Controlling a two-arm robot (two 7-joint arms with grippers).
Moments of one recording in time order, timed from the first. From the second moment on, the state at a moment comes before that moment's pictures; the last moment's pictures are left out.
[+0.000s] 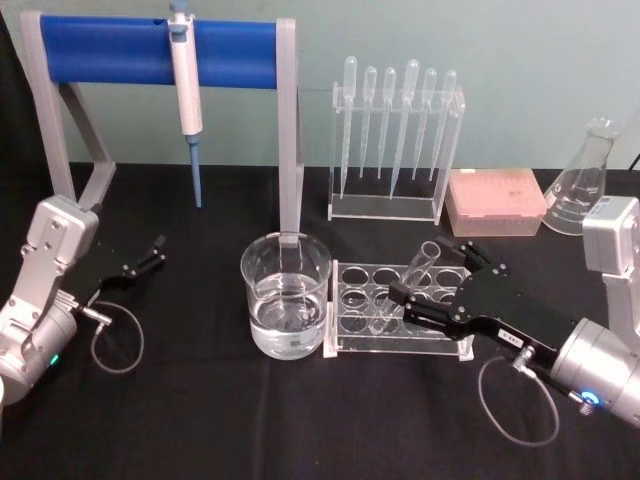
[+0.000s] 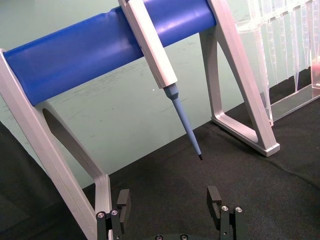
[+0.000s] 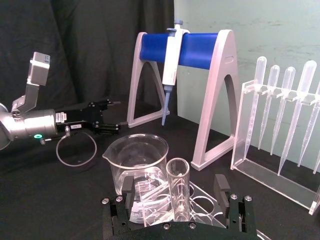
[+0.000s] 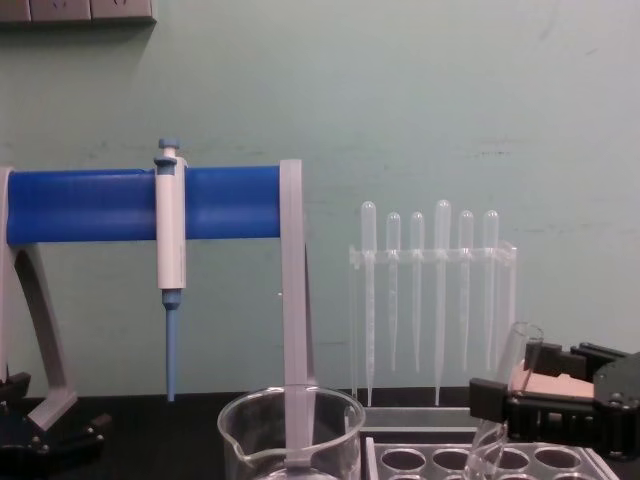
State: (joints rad) left arm -0.20 0.60 0.45 -1.41 -0.25 -0.12 0.03; right arm 0.07 0.61 -0.35 -1.71 0.54 -0.01 0.48
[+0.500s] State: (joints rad) left arm -0.20 0.60 0.45 -1.41 -0.25 -0.12 0.03; right arm 0.08 0.60 -0.35 -1.70 0.52 0.00 0.48
